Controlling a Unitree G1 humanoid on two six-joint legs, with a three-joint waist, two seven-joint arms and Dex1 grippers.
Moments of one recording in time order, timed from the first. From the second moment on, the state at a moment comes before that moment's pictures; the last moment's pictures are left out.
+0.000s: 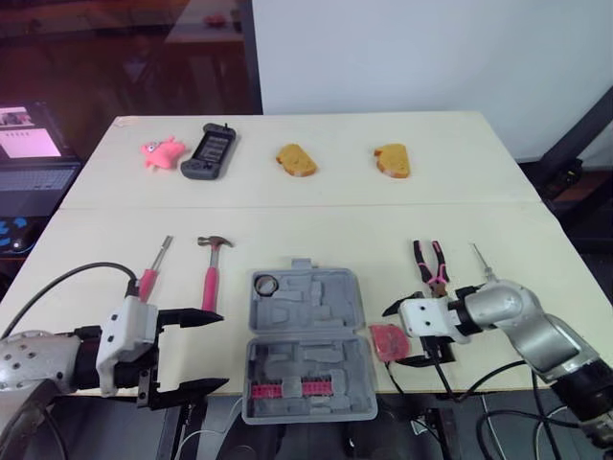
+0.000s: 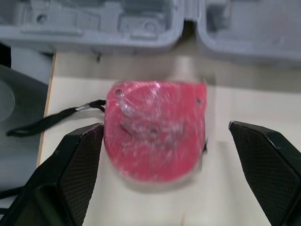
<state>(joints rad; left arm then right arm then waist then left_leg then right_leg) 0.36 0.87 0.37 -0.58 -0.64 0.32 -1.24 -0.25 -0.92 0.34 -0.05 -0.02 0.03 1.26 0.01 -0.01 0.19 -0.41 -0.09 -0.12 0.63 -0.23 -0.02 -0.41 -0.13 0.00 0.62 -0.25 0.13</state>
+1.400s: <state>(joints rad) 0.49 0.72 0.45 -0.54 -0.58 0.23 -1.12 -0.94 -0.74 0.67 -0.09 -0.07 0.74 1.42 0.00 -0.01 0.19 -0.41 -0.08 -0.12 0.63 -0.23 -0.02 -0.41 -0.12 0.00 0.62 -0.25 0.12</state>
